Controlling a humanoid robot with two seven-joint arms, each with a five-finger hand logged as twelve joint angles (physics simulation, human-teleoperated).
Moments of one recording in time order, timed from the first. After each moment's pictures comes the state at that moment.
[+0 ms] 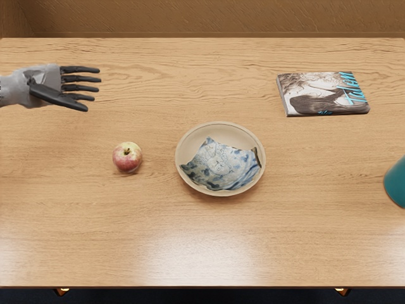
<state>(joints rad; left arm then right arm) -1.10 0.77 -0.22 -0.85 0.03 -0.61 0.15 -0.04 0.00 0.01 0.23 0.05 -0.14 0.12</state>
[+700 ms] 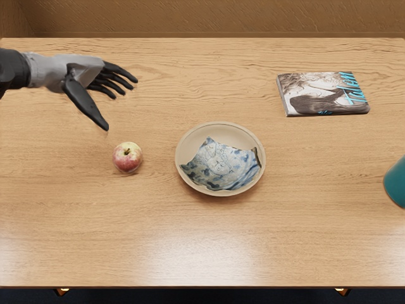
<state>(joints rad) -1.42 0.85 -0.04 -1.31 0.45 -0.42 0.22 -0.05 0.00 0.01 0.23 0.05 -0.14 0.11</state>
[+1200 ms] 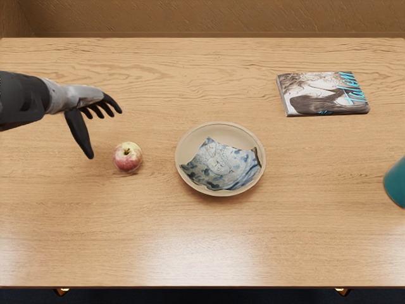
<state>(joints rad) -2.01 0.67 0.82 -1.64 0.31 0.04 0.27 -0.05 0.00 0.01 0.23 0.05 -0.14 0.11</state>
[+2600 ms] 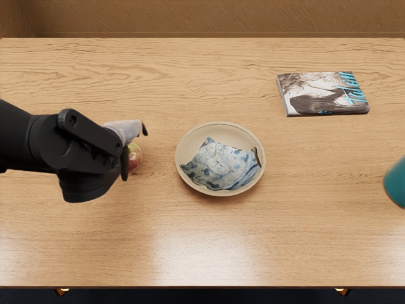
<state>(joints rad) -1.93 0.07 1.05 -1.63 0.04 0.61 0.28 -0.05 0.00 0.01 0.23 0.05 -0.14 0.11</state>
